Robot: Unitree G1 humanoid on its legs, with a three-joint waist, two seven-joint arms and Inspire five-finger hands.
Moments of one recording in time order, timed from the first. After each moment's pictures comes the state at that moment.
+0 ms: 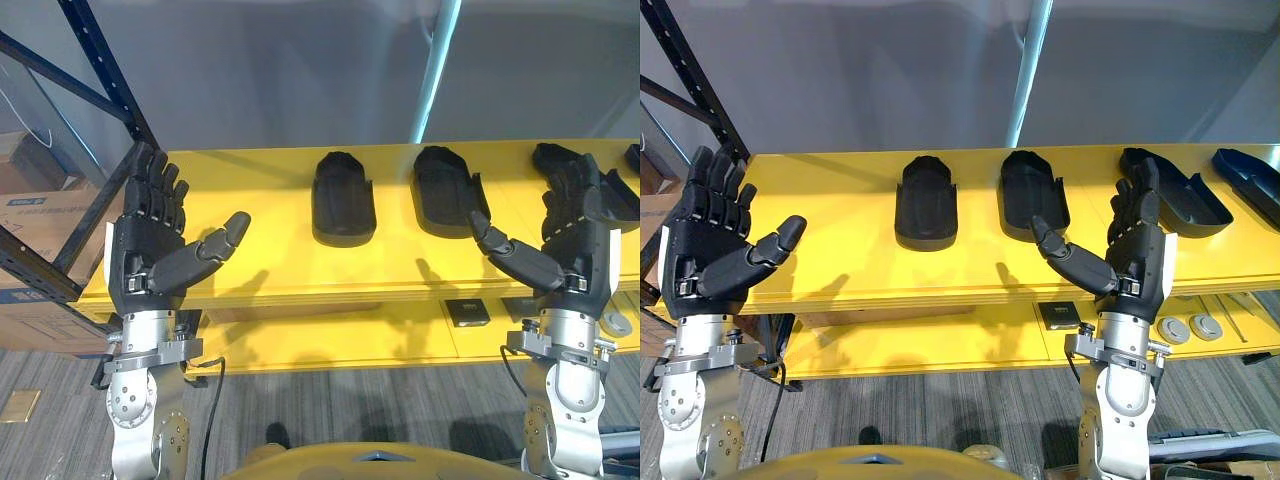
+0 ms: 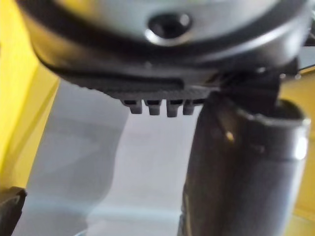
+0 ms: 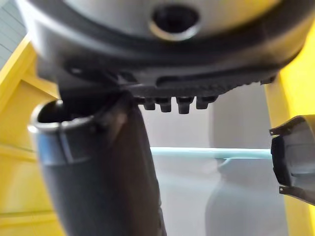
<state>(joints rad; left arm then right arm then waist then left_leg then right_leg) 0.33 0.08 0.18 -0.46 -0.43 -0.26 -0.11 0.28 -0.14 -0.26 -0.37 0.21 -0.27 -0.07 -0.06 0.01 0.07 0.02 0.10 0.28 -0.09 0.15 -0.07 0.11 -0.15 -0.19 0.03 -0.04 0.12</state>
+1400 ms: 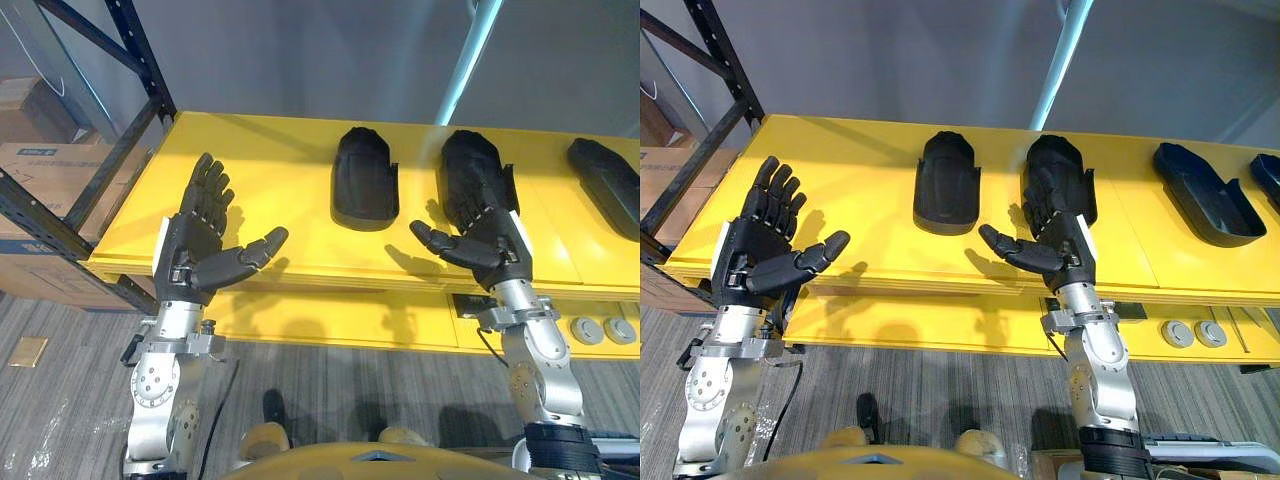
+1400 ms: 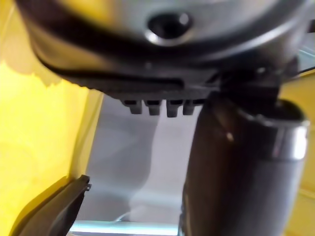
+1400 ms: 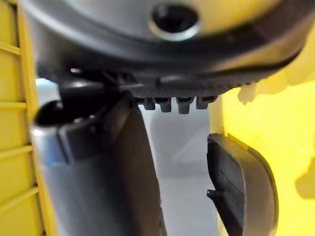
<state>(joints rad) 0.26 0.17 0.08 -0.32 -0.39 -0.28 -0.15 0.05 -0.28 -0.16 -0.07 0.43 -0.09 0.26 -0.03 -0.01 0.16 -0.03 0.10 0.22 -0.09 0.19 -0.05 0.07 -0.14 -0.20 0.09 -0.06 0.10</state>
